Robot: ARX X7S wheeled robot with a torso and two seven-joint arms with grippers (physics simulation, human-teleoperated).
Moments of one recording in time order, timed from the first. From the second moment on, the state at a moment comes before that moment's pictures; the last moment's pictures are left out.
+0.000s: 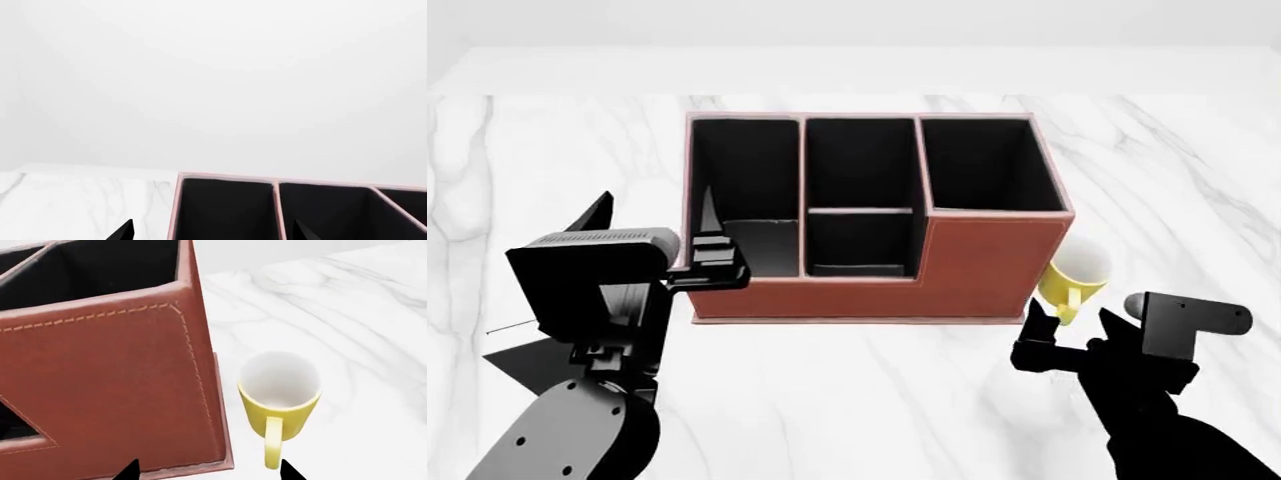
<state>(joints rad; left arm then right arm) -0.38 -0.41 0.24 0.46 -0.51 -0.36 -0.46 0.25 0.50 -0.01 -0.24 0.77 0.63 0.29</state>
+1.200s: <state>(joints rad) -0.37 -0.43 0.23 0.49 -0.54 -0.36 -0.47 0.11 0.54 0.06 -0.70 0.80 0.63 0.48</state>
